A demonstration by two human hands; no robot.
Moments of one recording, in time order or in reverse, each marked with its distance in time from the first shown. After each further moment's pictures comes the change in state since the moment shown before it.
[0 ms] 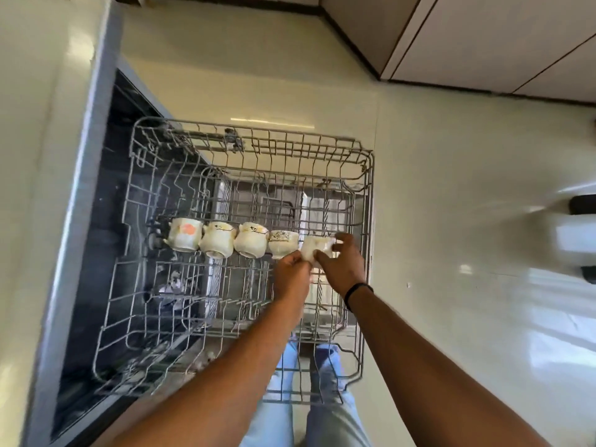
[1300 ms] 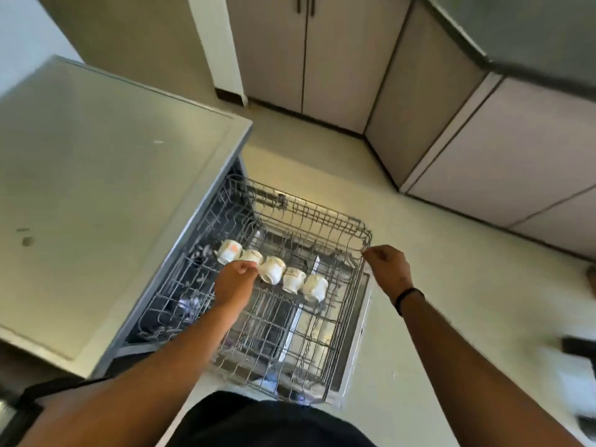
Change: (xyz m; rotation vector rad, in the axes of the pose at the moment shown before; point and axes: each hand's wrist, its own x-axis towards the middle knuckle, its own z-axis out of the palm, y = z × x) left_hand -0.115 0.061 -0.127 0.188 0.310 0.373; right_hand -0.056 -0.101 -0.152 -0.093 0.007 -0.295
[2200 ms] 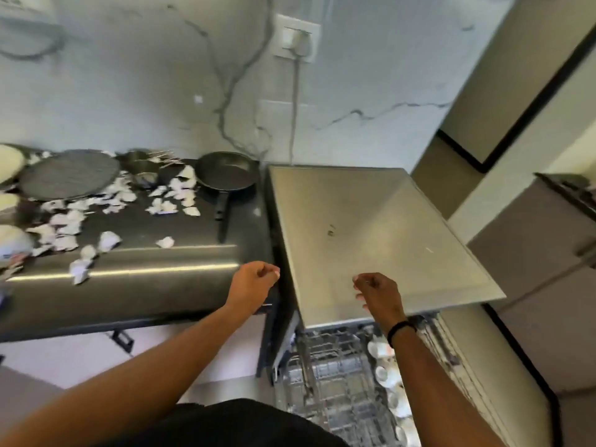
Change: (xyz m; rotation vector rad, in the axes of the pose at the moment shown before) left_hand -0.149 -0.160 -0.294 -0.552 0.714 -0.001; right_hand -0.220 -0.211 0.281 -0.248 -0.725 -0.739
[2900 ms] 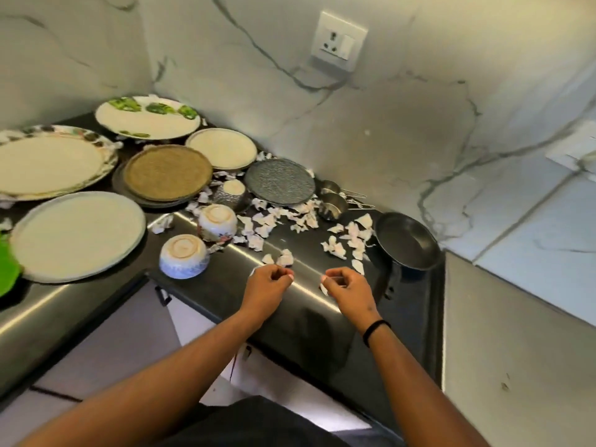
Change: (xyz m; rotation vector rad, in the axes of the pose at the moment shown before) left_hand 0.028 -0.075 -0.265 -0.241 0.569 -0.119; right_hand -0.006 -0.205 0.357 -0.226 -0.674 -0.449
